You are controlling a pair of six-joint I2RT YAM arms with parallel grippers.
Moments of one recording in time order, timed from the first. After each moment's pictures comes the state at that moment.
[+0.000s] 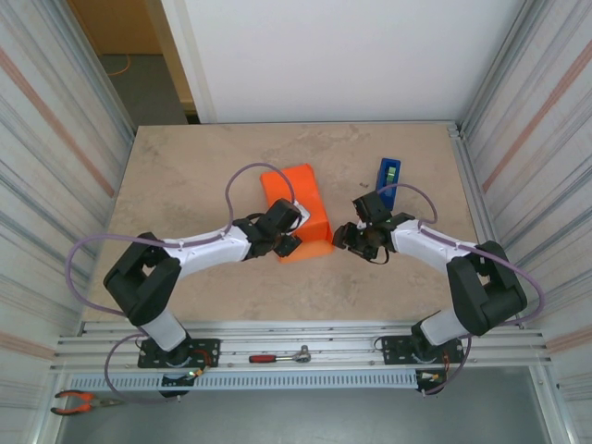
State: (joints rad) left arm -0.82 1.64 0.99 -0.28 -0.31 0.15; right arm 0.48 1.48 0.80 -0.42 -0.22 0.80
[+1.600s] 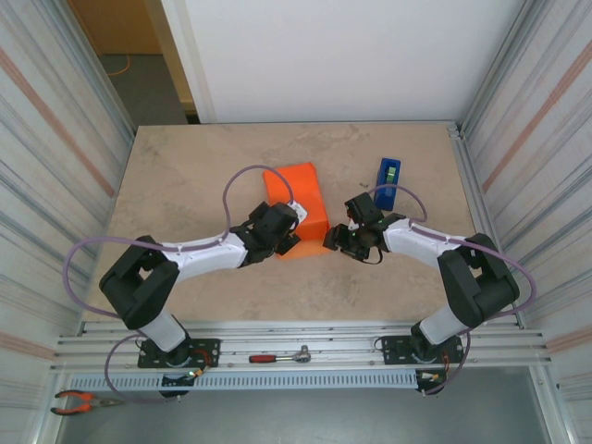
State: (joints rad) left arm -0.83 1.61 0.90 -0.10 -0.47 0.25; right arm 0.52 1.54 0.81 -0.37 -0.26 0.80
